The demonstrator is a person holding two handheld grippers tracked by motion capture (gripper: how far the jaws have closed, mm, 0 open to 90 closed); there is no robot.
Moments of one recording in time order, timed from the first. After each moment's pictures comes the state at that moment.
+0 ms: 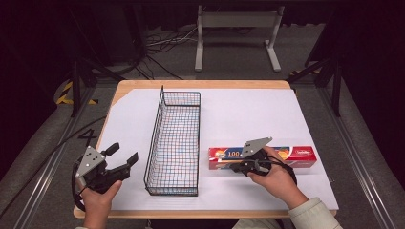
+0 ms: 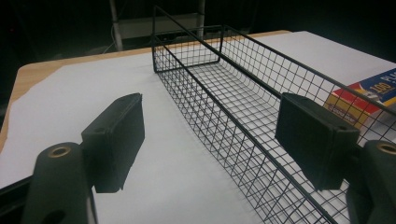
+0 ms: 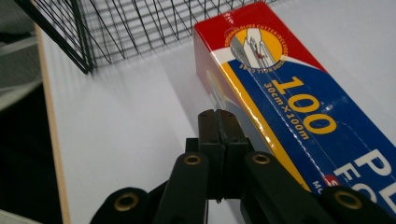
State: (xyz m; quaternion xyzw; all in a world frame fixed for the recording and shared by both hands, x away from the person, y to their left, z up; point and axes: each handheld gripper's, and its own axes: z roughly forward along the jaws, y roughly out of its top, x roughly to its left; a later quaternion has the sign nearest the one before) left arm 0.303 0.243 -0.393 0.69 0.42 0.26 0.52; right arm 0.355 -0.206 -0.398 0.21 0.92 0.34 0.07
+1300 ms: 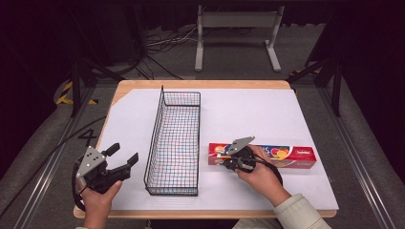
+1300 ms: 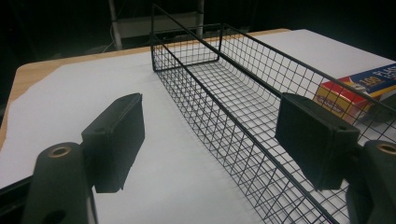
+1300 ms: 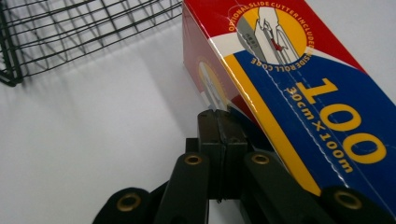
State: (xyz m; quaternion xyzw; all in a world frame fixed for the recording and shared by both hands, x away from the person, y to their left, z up) left arm 0.303 0.242 -0.393 0.70 0.42 0.26 0.52; right arm 0.374 -0.177 -0.416 0.25 0.92 0.29 0.10
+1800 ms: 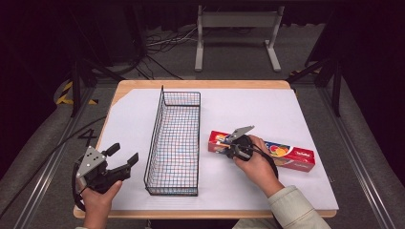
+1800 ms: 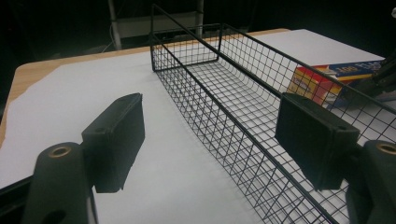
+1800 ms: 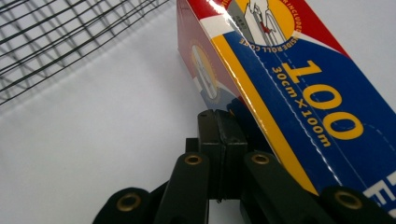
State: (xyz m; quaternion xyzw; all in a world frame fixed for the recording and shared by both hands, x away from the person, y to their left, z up) left arm 0.303 0.243 -0.393 0.70 0.42 0.26 0.52; right arm 0.403 -0.176 -0.413 0.33 0.90 0.27 0.13
